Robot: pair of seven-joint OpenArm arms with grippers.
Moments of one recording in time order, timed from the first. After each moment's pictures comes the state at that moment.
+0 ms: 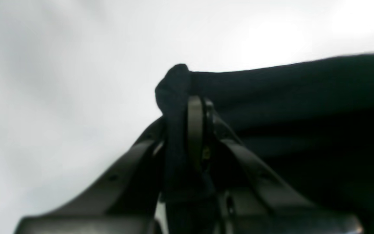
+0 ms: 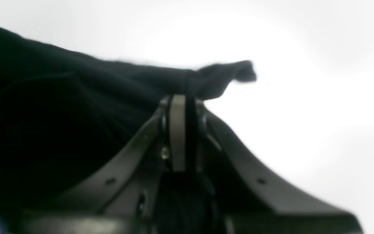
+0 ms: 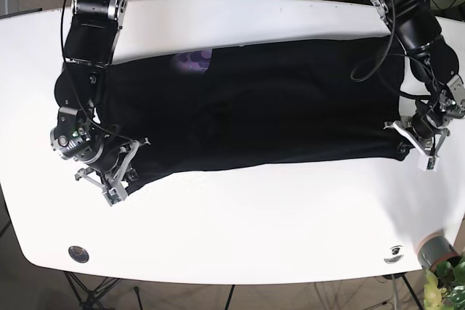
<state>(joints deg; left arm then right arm) -12.8 -19.7 -31.5 73.8 -17.4 -38.8 48.7 18.7 10.5 12.5 83.7 8.1 37.0 -51.8</state>
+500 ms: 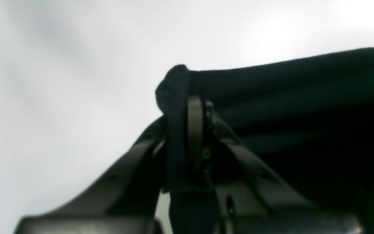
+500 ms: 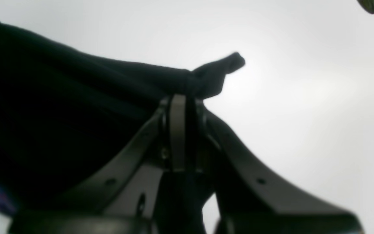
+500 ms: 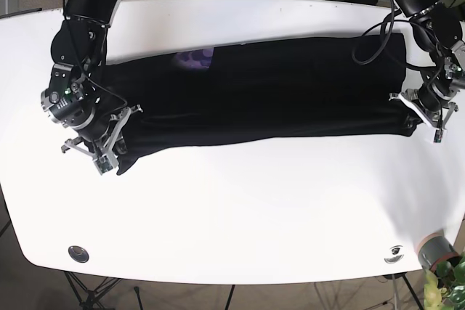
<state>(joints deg) 0.8 -19.7 -35.4 87.8 -24.1 -38.6 52.5 5.5 10.0 16.8 102.4 9.0 37.5 -57.7</state>
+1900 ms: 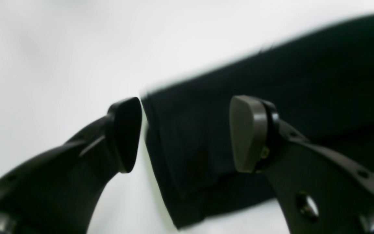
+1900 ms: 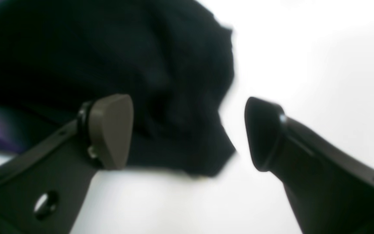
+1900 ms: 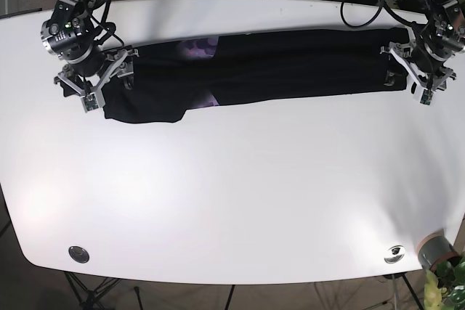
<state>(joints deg) 16.8 -18.6 -35.6 103.1 -24.0 -38.6 52.4 -12.1 2.7 28.2 114.3 12.1 37.1 -58.7</state>
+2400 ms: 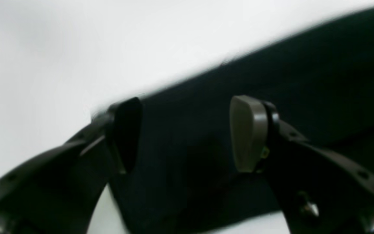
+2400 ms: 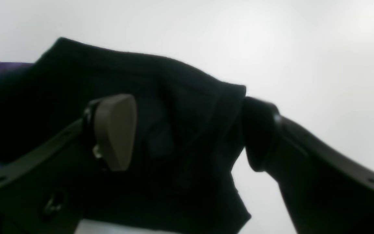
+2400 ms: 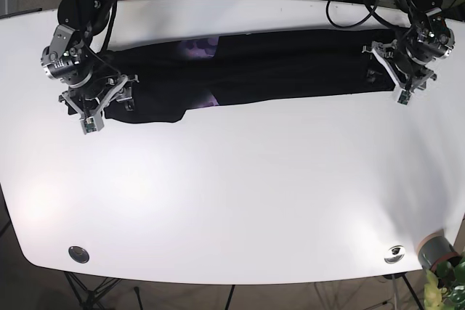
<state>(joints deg) 14.5 -15.7 -29.7 97.3 -17.0 -38.5 52.5 -3.5 3.4 27.8 103.3 12.9 36.5 -58.8</state>
